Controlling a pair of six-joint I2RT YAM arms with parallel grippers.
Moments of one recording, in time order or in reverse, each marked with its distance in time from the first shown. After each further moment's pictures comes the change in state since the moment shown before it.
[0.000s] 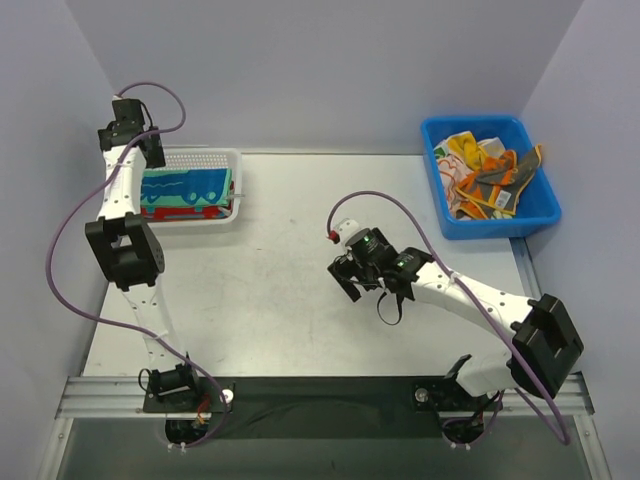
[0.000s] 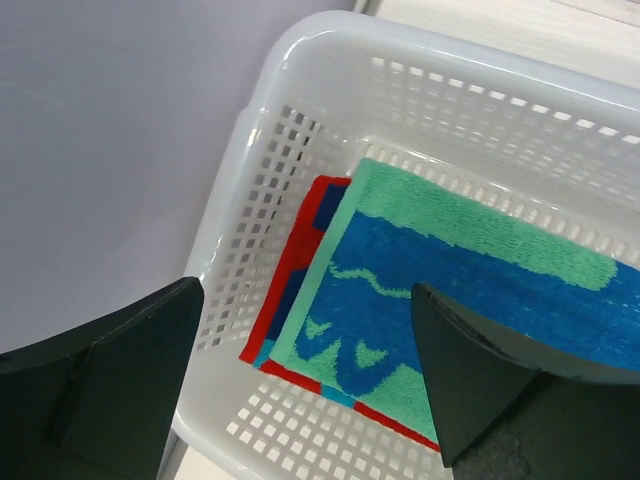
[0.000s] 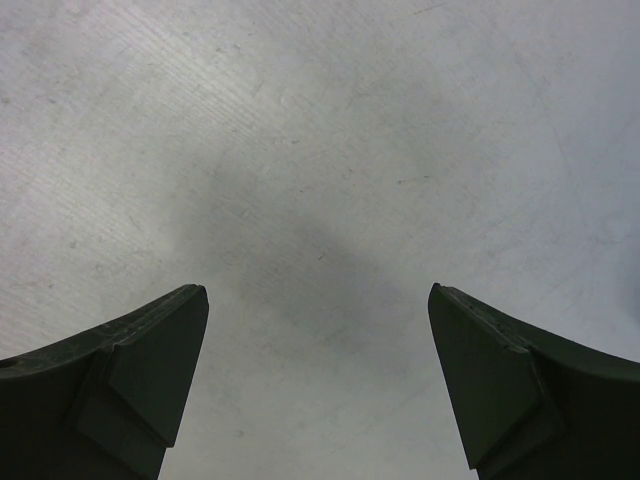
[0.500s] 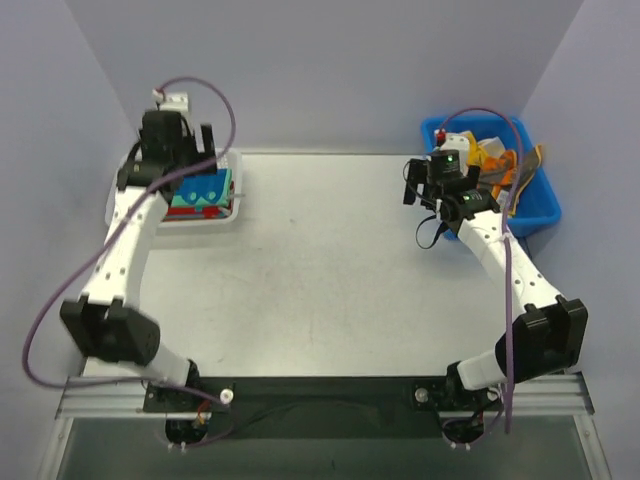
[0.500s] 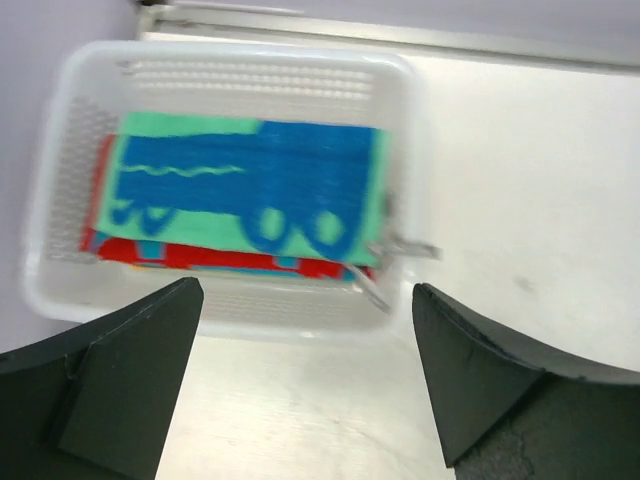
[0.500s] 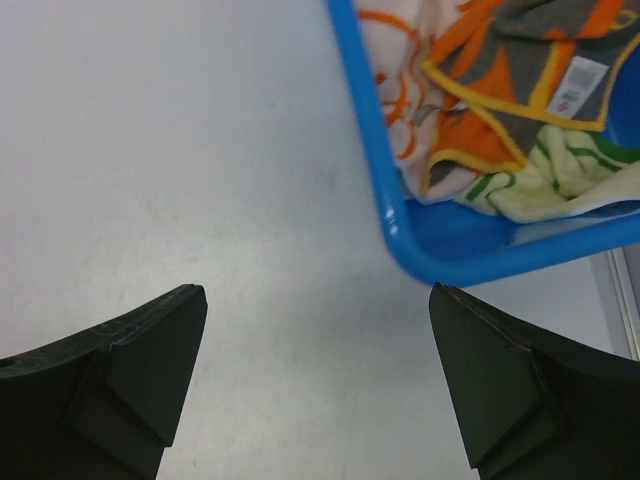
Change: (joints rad) left arm -0.248 -0.570 -0.421 0.051 0.080 -0.119; right arm -0.491 0.038 0.325 -0.036 0.143 0.249
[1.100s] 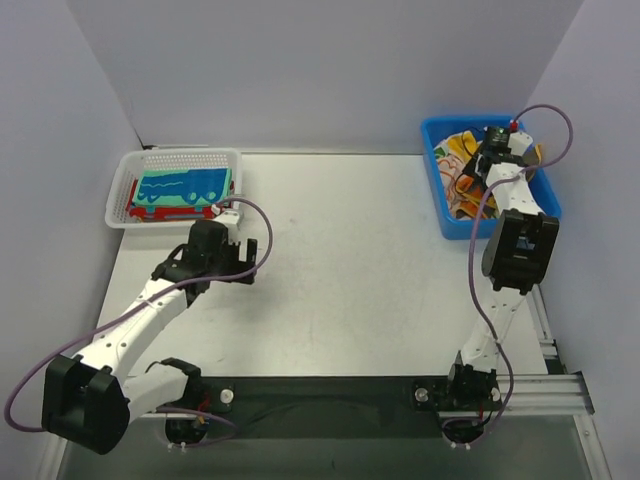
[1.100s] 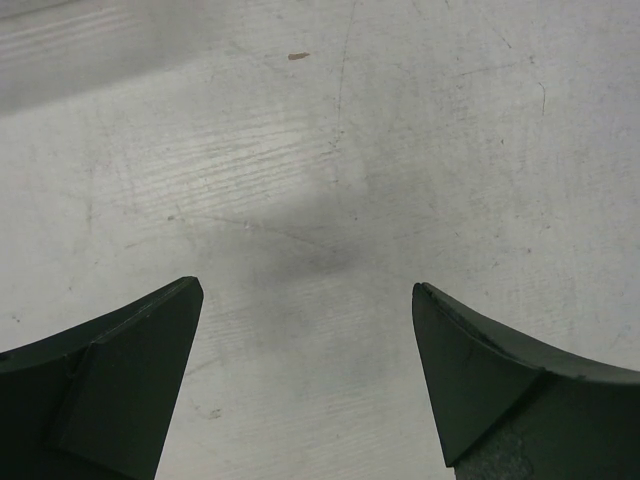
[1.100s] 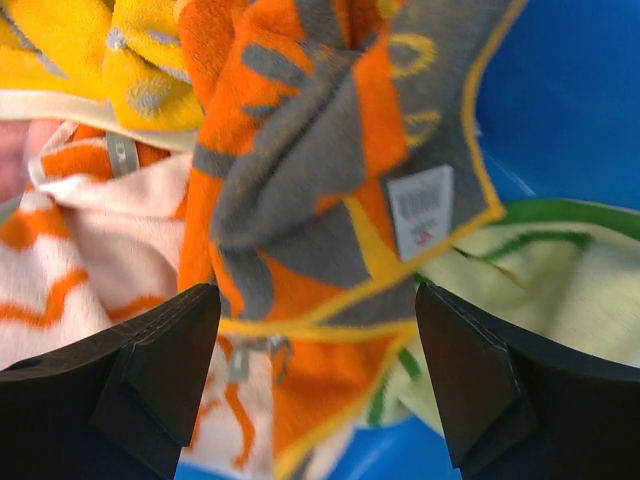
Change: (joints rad) left arm -0.301 -0.565 -1.039 0.253 0.247 -0.082; right arm -0.492 0.683 0.518 0.059 0.012 0.215
